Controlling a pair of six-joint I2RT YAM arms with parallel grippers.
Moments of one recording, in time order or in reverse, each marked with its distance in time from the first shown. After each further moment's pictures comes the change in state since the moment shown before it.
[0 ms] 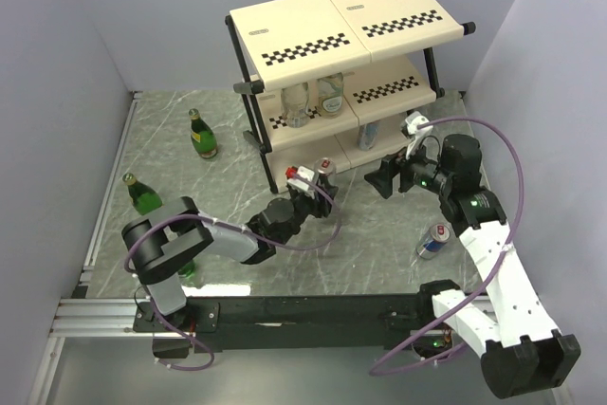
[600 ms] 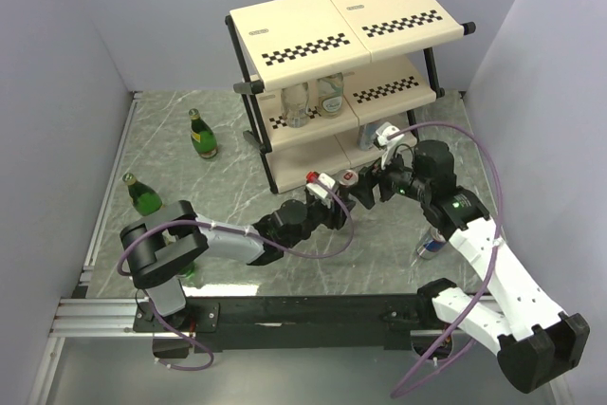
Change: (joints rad) left arm -0.066 -0.014 0.076 -0.142 0.106 0.008; right arm 0.208 0.027 -0.040 0.021 0.139 -0.003
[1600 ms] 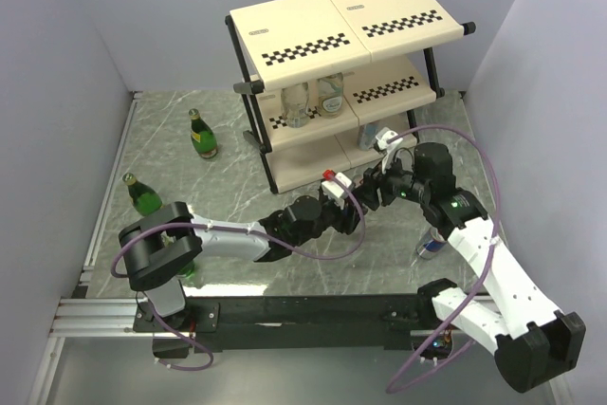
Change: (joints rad) left arm -0.035 -0.015 0.113 -0.208 0.060 -0.026; right arm -0.042 0.011 -0.031 -0.016 -0.077 -0.014
